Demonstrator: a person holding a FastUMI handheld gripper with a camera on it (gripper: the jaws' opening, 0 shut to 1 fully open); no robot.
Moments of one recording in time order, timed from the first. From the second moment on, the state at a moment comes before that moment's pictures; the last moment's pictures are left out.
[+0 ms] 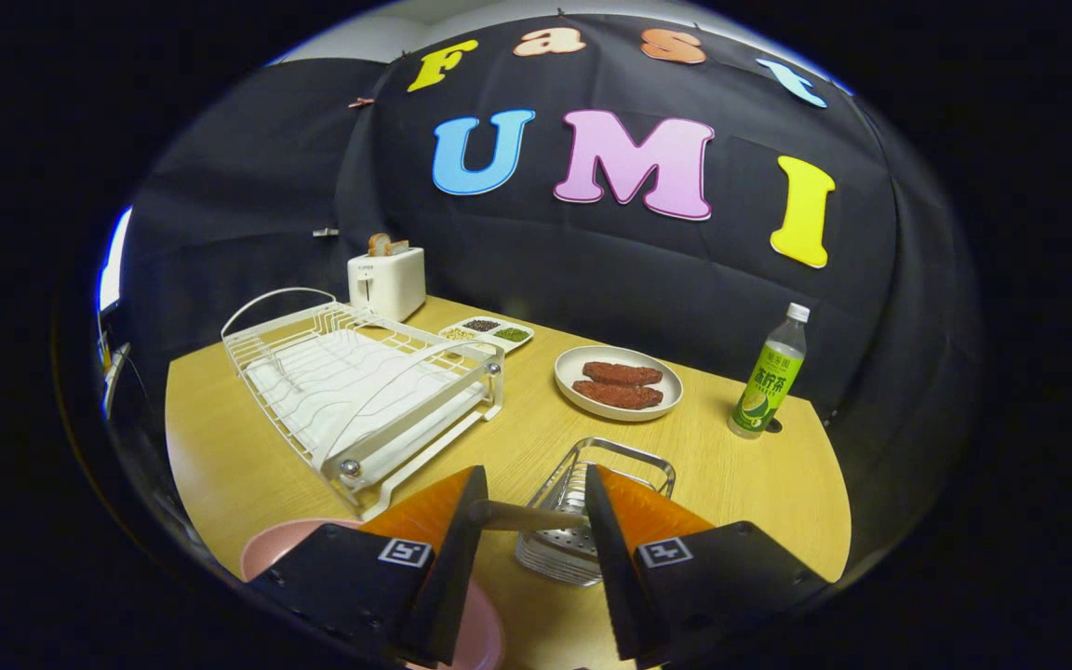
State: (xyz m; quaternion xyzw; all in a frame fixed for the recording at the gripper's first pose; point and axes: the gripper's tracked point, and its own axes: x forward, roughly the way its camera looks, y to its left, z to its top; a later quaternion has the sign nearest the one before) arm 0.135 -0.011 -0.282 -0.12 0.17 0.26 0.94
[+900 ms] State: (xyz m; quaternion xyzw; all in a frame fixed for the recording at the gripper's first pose) arm 0.167 -0.016 -0.260 -0.10 0.19 0.25 0.94
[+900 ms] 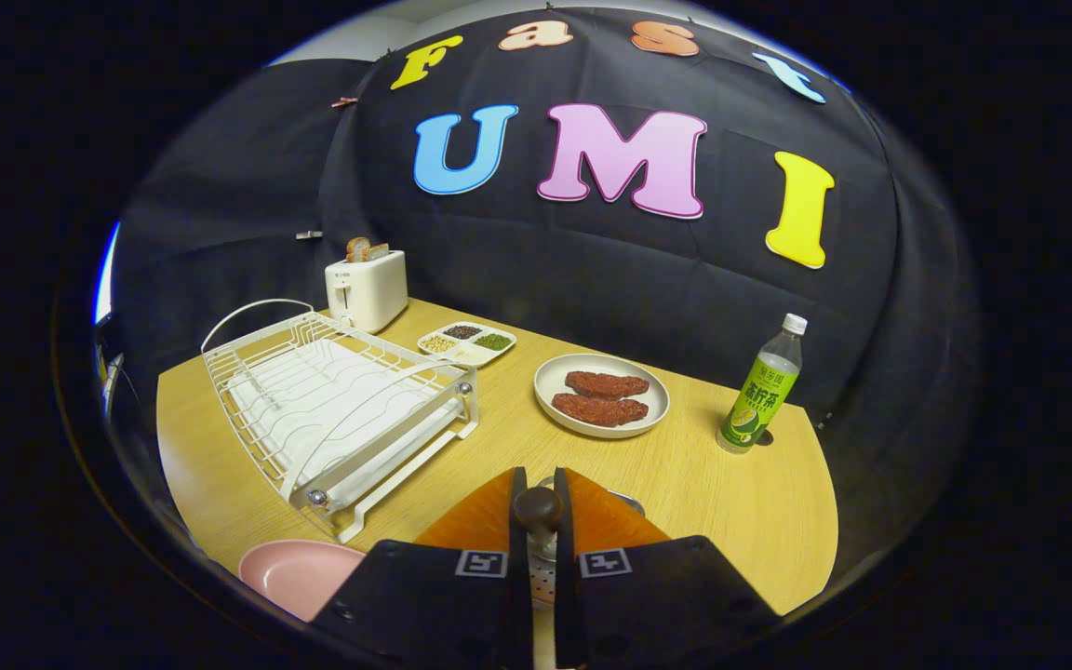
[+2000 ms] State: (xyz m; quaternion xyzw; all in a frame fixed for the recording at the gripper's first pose) arm 0.080 -0.021 -0.141 -0.03 0.19 0.16 0.97
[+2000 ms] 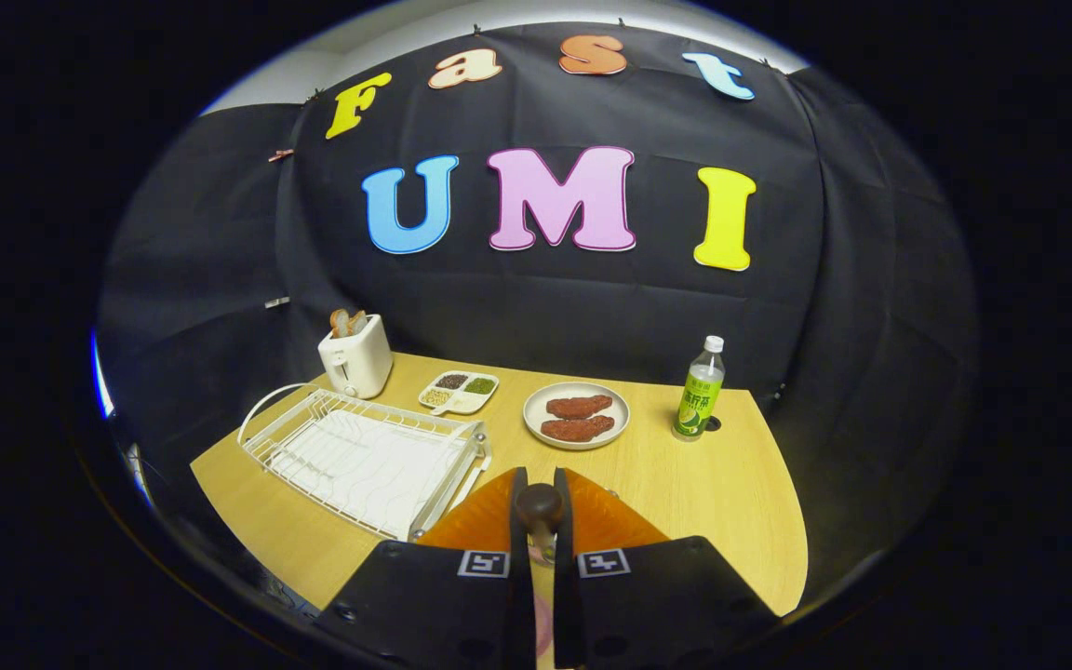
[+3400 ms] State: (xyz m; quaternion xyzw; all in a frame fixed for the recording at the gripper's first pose) arm 0.005 0.088 -0.309 -0.04 0.32 0.12 0.94
